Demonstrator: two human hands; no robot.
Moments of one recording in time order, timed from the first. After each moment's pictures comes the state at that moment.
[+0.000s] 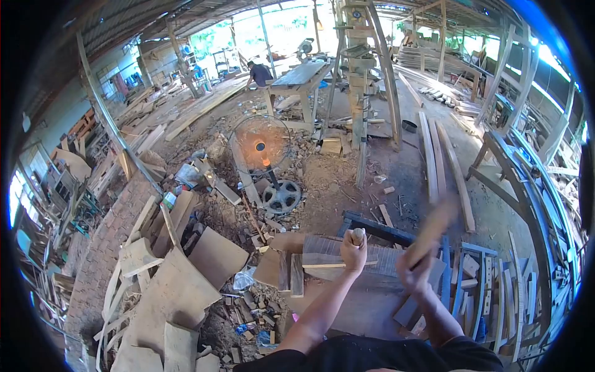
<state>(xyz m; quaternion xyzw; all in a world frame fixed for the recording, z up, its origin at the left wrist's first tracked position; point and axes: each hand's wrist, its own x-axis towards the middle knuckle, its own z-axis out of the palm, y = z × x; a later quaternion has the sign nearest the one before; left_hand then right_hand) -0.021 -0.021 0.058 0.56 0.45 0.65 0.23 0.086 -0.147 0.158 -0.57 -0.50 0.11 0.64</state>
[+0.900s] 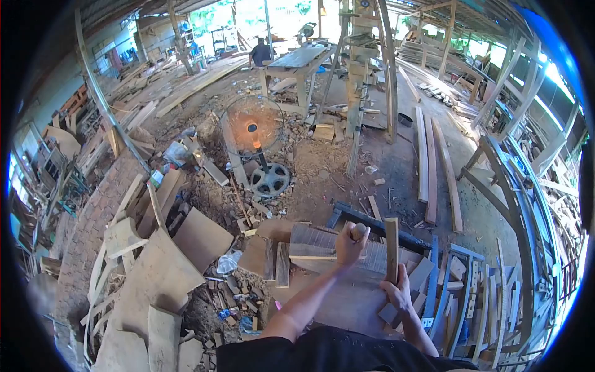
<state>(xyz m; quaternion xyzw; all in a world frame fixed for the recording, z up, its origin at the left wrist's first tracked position) -0.017 -0.019 0.059 0.61 0.44 0.57 0.32 0.109 -0.185 0.079 -0.63 -0.43 0.42 0.49</state>
